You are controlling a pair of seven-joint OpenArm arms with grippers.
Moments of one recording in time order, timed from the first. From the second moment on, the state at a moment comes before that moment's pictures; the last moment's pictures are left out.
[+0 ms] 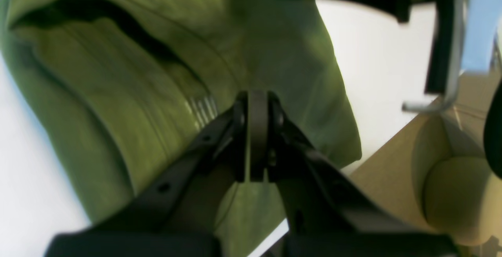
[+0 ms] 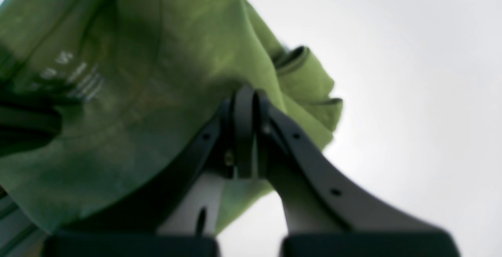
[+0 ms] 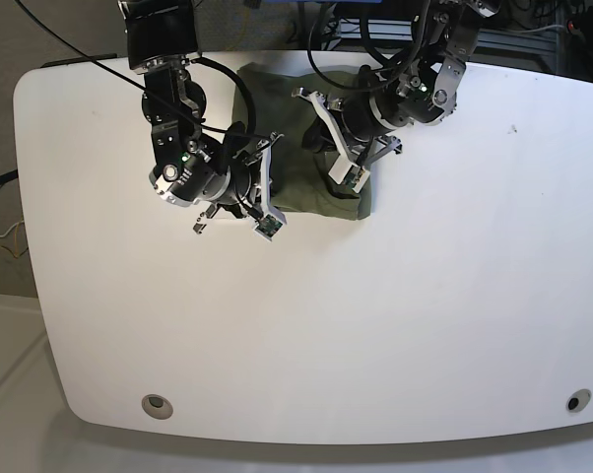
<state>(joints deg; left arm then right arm) 13.9 -10.1 22.2 110.8 -27.2 -4.3 54.0 3.1 4.8 -10.4 99.0 12.6 37.2 -71.3</state>
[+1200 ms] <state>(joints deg) 19.4 -9.6 24.5 105.0 -25.8 -4.2 46.3 3.9 5.8 -10.5 92.1 13.0 37.2 -64.1</state>
